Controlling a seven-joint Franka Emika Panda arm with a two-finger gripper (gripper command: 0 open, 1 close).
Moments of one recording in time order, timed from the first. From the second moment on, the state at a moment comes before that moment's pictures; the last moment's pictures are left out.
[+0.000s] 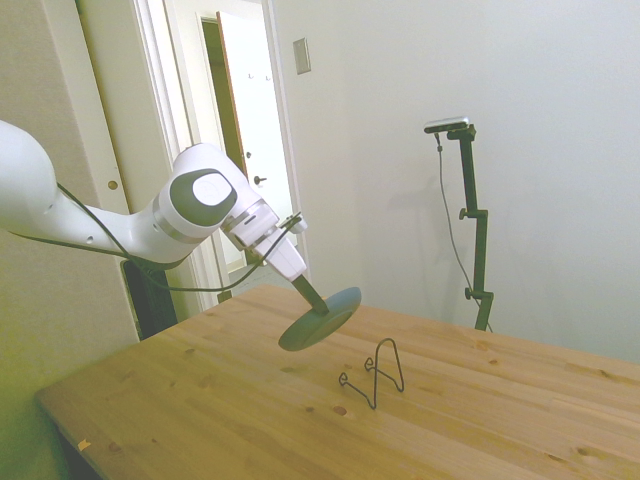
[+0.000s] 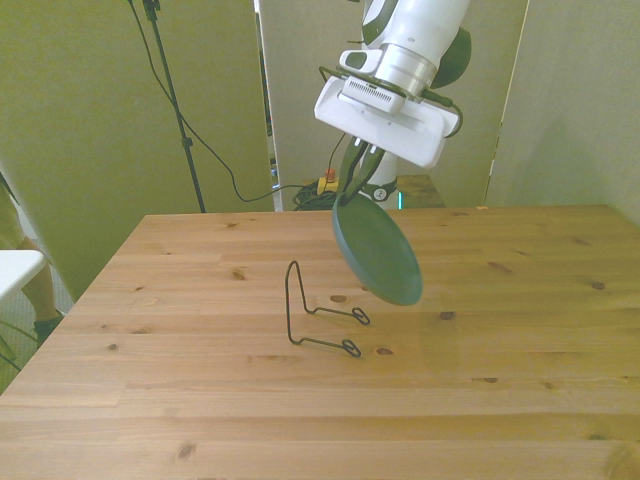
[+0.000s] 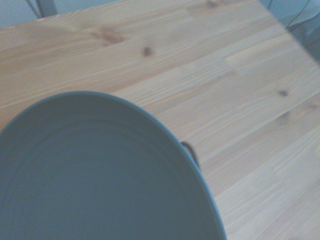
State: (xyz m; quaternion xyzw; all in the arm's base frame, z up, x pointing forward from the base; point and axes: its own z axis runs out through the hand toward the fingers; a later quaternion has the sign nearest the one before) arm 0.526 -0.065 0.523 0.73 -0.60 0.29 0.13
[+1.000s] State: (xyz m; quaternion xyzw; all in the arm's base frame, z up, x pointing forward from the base) arm 0.583 -0.060 0.510 0.69 -0.54 0.36 0.34
